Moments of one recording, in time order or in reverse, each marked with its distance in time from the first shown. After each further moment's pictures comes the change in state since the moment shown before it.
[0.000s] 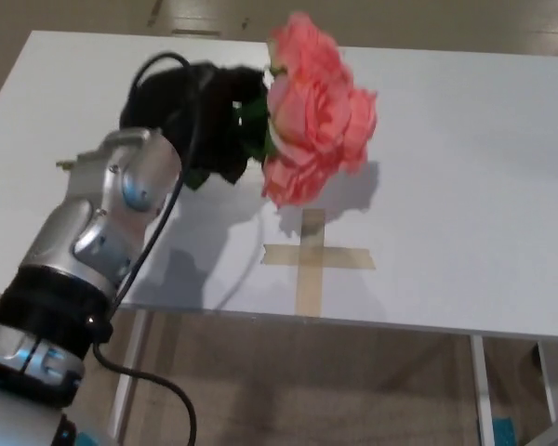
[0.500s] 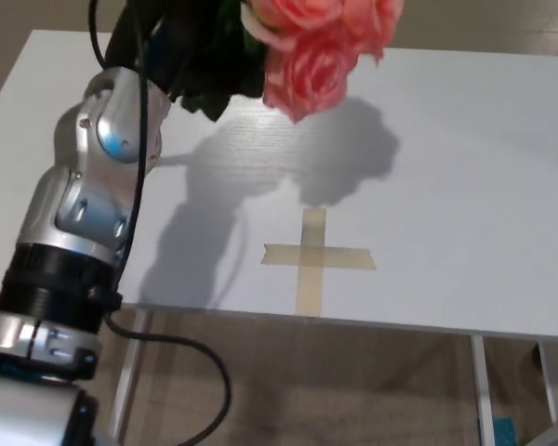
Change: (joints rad) left_arm -0.038 -0.105 0.221 -0.100 -0.151 0.001 -0.003; right_arm -0.001 0.000 0.005 0.000 0.000 0.000 0.000
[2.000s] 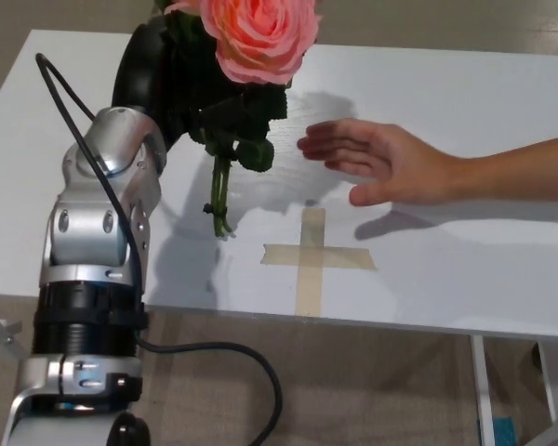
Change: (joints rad) left_arm 0.073 -0.151 0.230 -0.106 -0.438 0.379 -0.111; right_arm 0.006 0.000 0.010 0.001 0.000 0.009 0.007
